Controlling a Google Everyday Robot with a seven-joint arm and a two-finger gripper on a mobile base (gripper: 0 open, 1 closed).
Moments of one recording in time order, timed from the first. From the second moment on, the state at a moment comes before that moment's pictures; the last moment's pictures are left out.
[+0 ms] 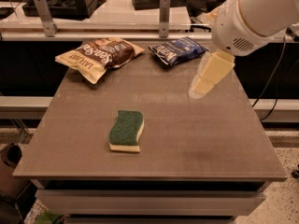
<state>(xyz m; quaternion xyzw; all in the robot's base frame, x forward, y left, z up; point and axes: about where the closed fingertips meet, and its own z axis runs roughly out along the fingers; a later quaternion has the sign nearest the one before) 0.518 -0.115 0.995 -0.61 0.72 -0.03 0.33</state>
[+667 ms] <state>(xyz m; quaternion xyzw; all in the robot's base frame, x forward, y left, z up) 0.543 -0.068 0.987 -0.63 0.69 -0.03 0.36</state>
